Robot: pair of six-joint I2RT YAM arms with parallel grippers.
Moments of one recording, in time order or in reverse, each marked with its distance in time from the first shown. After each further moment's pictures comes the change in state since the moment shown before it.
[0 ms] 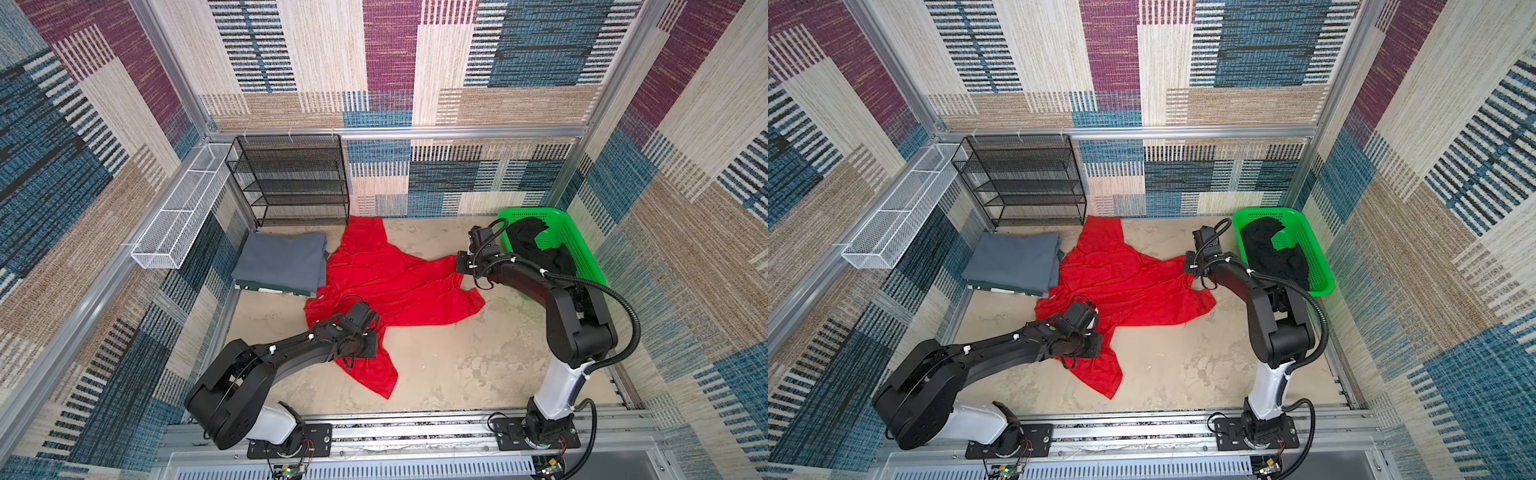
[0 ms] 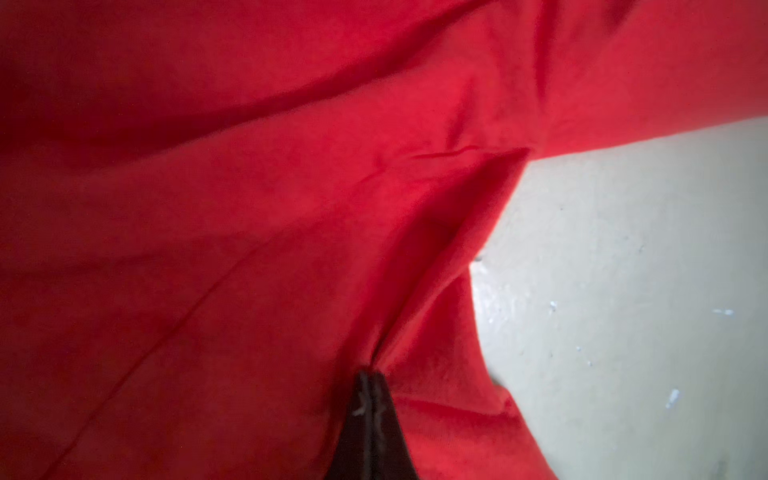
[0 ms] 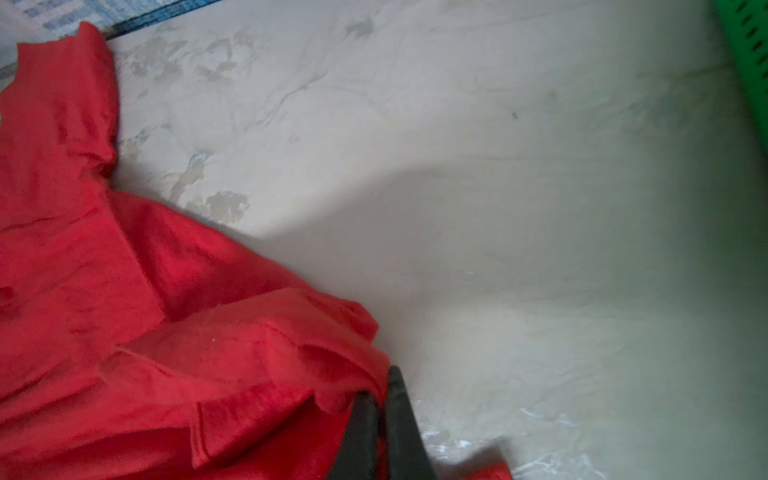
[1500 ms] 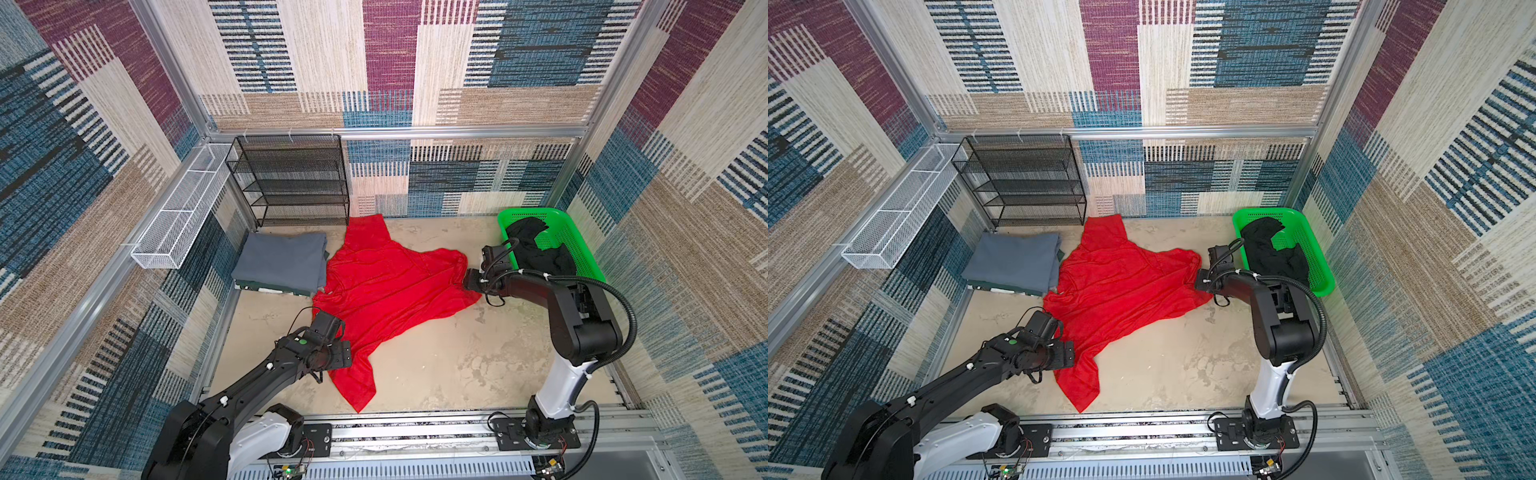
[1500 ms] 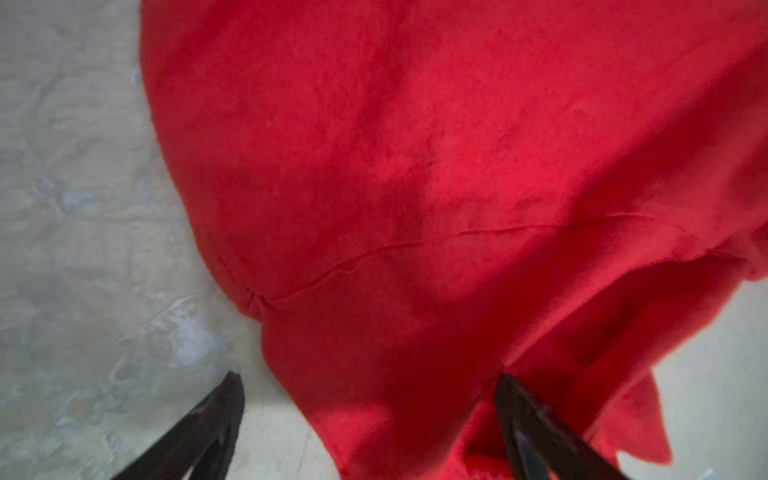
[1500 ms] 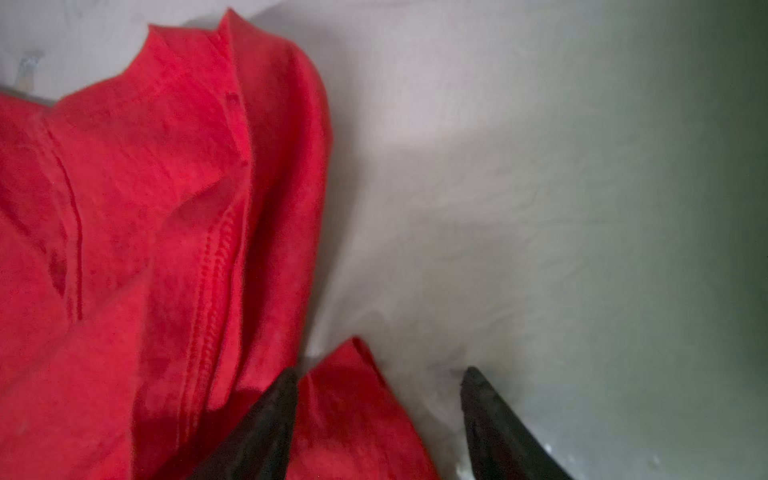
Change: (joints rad) left arm 0.198 -0.314 -0.138 -0.245 -0.095 -0.027; right arm -0.084 0.016 -0.209 0.130 -0.097 -0.023
